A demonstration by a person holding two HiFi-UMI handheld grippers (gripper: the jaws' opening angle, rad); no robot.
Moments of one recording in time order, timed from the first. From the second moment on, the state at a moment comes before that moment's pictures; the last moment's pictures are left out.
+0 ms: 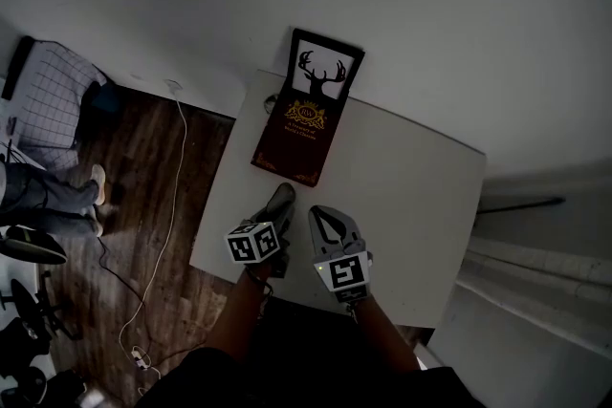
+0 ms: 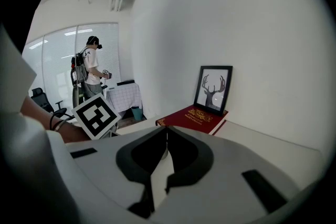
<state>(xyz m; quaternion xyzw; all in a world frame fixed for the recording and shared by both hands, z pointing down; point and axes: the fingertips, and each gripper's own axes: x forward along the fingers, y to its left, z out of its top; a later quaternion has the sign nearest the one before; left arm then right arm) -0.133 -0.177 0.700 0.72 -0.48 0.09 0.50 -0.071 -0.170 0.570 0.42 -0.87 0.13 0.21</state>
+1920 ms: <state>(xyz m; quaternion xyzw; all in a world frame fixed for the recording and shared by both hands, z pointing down) -0.150 -0.190 0.710 0.72 -0.53 0.27 0.35 -0.063 -0.183 0.570 0.43 -0.87 0.12 0.21</state>
